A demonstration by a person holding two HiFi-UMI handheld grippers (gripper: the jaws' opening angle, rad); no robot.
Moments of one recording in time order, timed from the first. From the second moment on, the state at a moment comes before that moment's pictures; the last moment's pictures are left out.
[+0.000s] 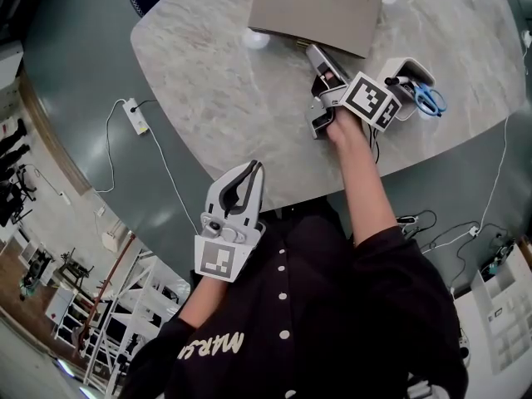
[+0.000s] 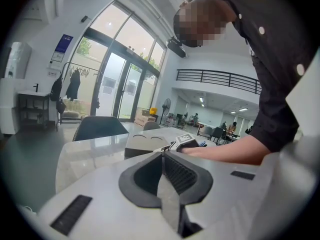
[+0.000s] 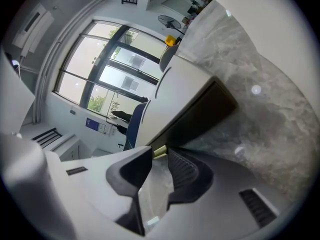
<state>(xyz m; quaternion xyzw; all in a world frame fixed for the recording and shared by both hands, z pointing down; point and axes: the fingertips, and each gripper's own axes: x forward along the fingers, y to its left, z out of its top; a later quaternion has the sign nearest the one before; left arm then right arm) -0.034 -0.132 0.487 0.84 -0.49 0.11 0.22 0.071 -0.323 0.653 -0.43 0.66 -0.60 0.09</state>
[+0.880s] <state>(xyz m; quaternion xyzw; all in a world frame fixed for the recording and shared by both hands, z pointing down) -0.040 -0.125 0.490 0.83 -0.50 0.12 0.21 0.070 -0.317 0.662 -0.42 0.62 -0.64 0.13</state>
